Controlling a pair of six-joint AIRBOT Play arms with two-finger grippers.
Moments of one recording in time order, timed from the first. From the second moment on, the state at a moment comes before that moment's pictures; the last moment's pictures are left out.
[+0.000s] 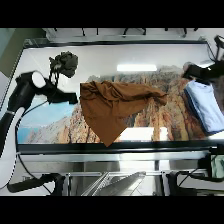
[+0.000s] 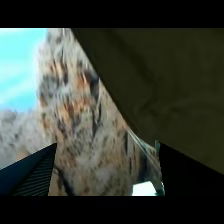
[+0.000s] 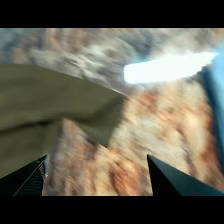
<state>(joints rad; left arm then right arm) -0.12 -1.38 1.26 1.33 -1.24 -1.45 -0.29 -1.41 1.59 -1.26 1.31 1.48</state>
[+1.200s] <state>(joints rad) -0.27 -1.43 0.89 0.84 -0.92 -1.36 -0.36 -1.11 1.09 -1.12 1.28 1.36</state>
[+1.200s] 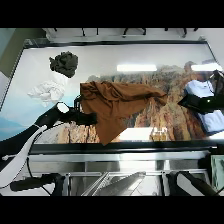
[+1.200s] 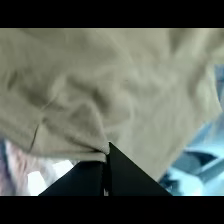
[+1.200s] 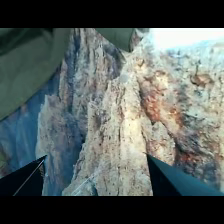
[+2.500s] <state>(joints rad) -0.05 -1.14 0.90 1.05 -1.28 -1.35 -0.27 -1.39 0.74 -0.64 0.98 1.02</state>
